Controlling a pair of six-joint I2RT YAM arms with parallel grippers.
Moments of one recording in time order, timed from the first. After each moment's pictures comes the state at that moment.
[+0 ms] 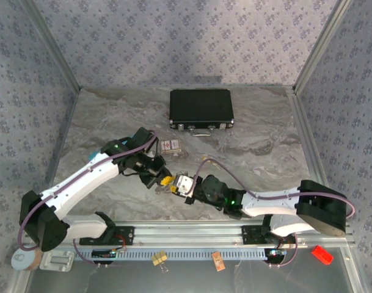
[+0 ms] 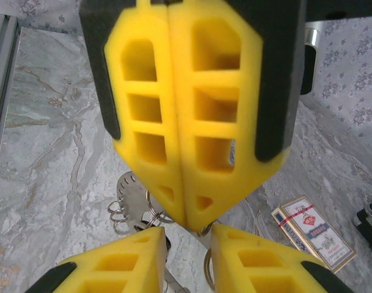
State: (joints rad) left arm -0.71 1.24 1.04 -0.95 0.55 -1.41; right arm 1.21 1.31 0.44 0.64 0.12 -0.31
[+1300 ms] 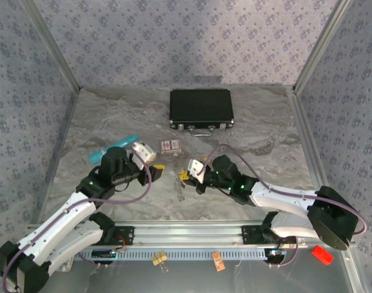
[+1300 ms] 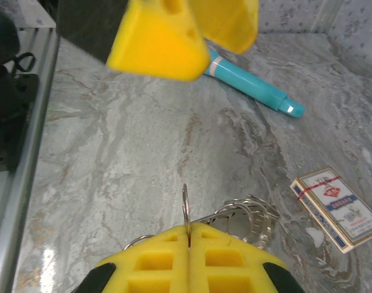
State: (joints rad) left arm -0.60 0.75 0.55 -0.26 0.35 0.12; right arm 0.92 1.18 0.50 0.34 -0.34 -0.25
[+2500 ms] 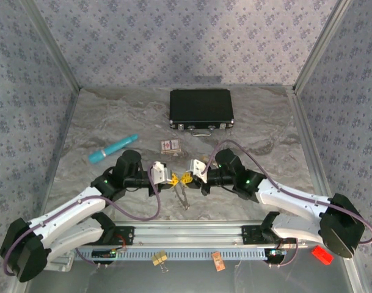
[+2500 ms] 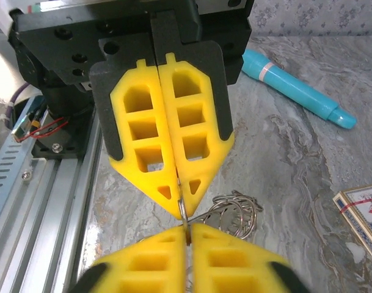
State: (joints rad) left arm -0.74 0.90 0.50 -0.09 0.63 0.45; right arm 0.89 1.10 0.59 0.07 -0.51 -0.32
